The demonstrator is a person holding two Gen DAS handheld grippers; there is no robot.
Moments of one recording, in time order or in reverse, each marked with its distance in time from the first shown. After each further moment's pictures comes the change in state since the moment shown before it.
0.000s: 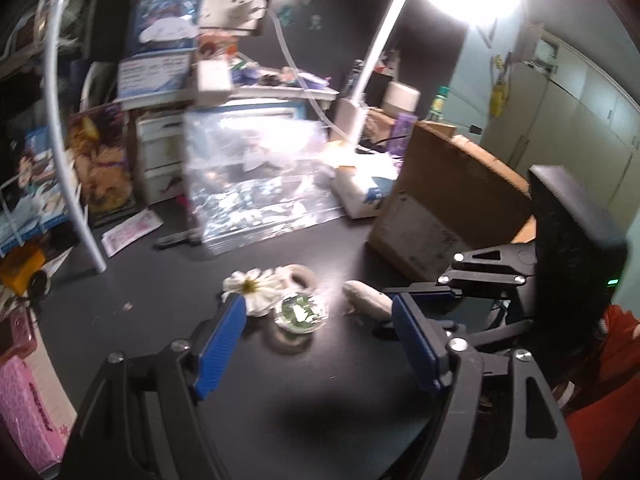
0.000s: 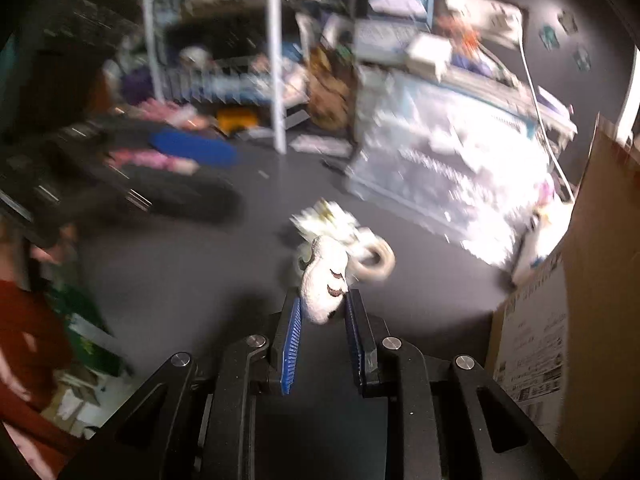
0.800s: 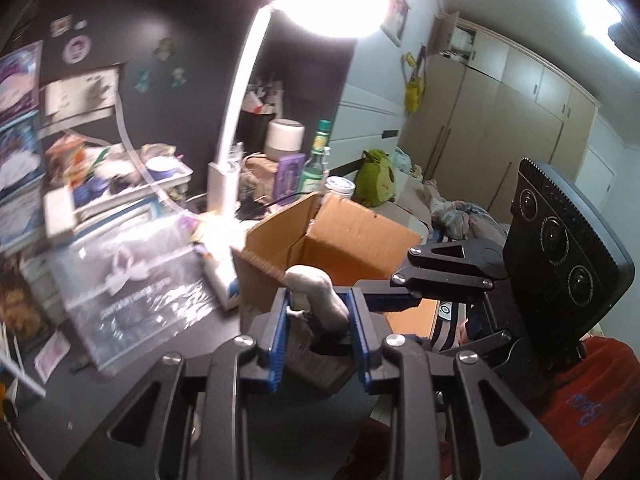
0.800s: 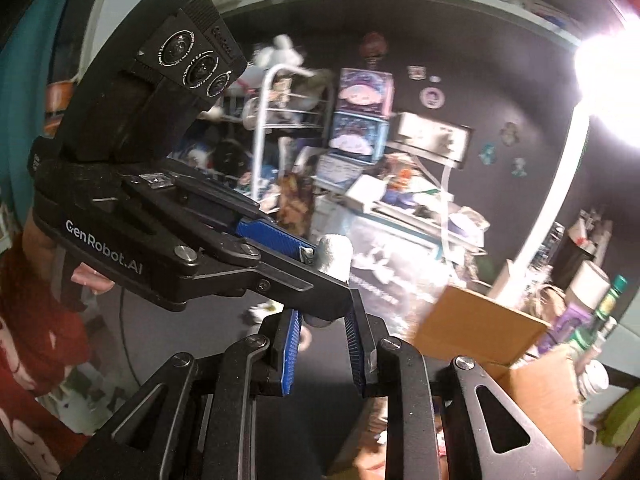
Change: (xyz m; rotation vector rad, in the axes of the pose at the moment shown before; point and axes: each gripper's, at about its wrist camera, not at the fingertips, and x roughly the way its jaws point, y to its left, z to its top) left arm 0.011 -0.123 0.105 0.191 -0.038 -0.228; right arm -0.133 -0.048 0.017 -0.093 -0.286 -0.122
